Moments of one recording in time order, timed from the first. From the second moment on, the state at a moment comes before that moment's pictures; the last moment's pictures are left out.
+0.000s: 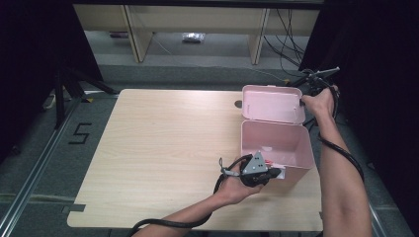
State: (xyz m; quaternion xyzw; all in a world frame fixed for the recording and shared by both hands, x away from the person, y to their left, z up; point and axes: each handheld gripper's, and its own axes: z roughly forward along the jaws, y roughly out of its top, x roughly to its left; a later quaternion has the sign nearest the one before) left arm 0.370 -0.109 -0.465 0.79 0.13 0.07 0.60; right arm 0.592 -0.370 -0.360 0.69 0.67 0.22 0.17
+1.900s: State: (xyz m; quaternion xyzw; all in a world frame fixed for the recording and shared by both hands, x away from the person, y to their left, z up) left arm 0.373 -0.109 -0.463 0.79 0.13 0.07 0.59; right arm 0.567 -0.369 -0.324 0.67 0.66 0.26 0.20
